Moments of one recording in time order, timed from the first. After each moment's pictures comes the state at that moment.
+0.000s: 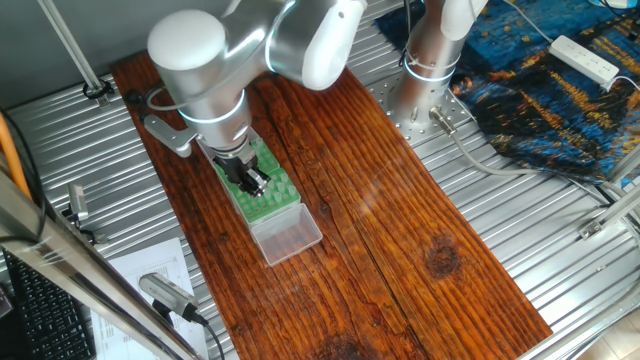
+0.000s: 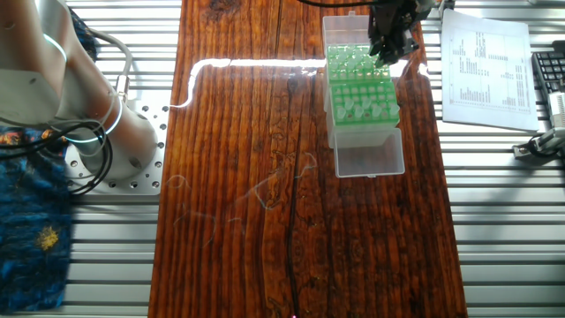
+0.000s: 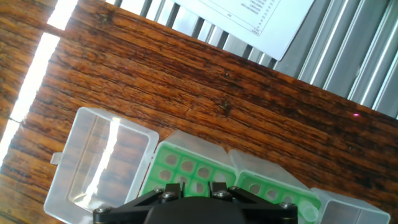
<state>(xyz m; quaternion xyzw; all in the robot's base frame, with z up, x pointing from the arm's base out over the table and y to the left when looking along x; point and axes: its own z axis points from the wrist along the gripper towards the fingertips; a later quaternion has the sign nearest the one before) 0.539 0.124 0.157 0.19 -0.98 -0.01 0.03</state>
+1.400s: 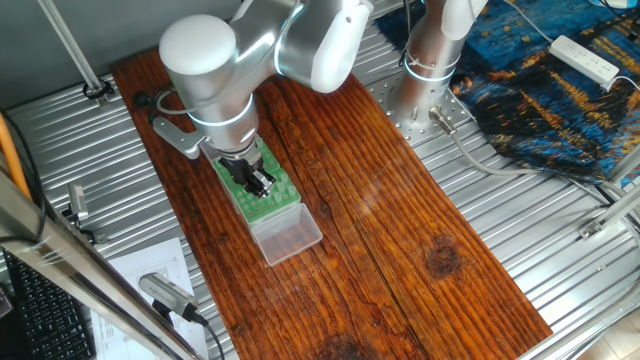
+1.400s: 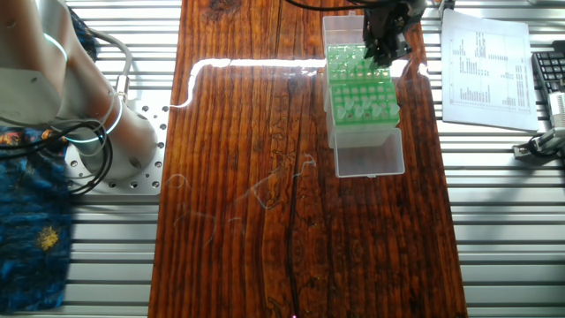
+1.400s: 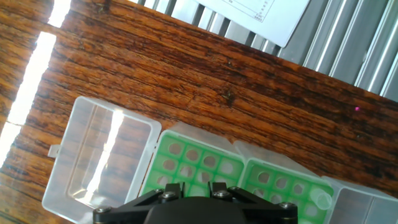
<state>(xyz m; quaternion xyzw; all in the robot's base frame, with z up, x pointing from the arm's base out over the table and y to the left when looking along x) 0.531 0.123 0.148 0.19 -0.98 -0.01 0.03</state>
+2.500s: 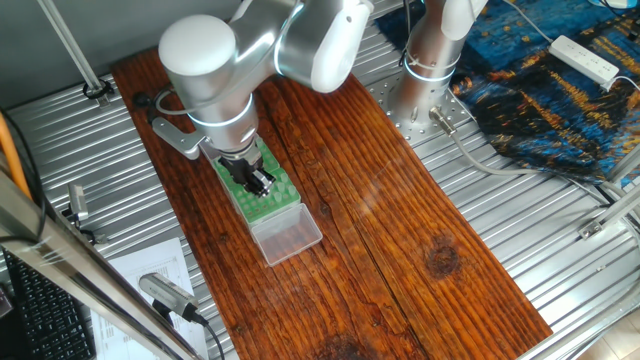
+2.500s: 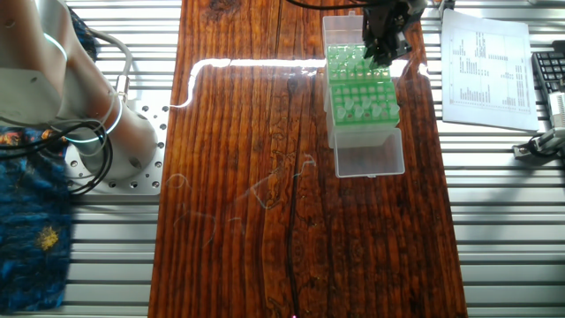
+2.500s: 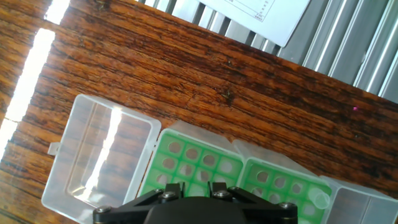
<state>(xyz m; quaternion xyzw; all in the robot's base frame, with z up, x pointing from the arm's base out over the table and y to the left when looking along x) 0.531 0.122 0.150 0.20 -0.98 0.00 0.04</state>
